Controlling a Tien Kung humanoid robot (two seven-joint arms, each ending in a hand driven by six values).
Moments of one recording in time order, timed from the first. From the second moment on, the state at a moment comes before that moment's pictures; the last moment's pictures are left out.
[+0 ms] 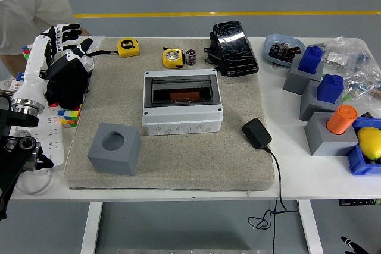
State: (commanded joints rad) left arm -0.25 0.27 -1.32 -1.34 1.38 0.29 -0.17; right arm 0.18 -0.18 0.77 0.18 -0.39 -0.04 -0.13
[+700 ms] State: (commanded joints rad) left arm -0.28 0.29 -1.36 -1.34 1.36 0.26 -0.16; right arm 0.22 -0.19 0.72 0.18 -0.37 -0.04 -0.14
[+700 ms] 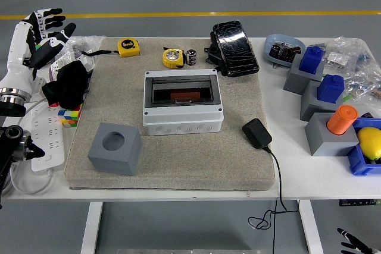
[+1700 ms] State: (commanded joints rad) left arm -0.23 0.29 -1.37 -1.39 1.35 0.22 -0.15; right arm 0.20 -0.19 0.77 0.18 -0.39 -0.04 -0.13
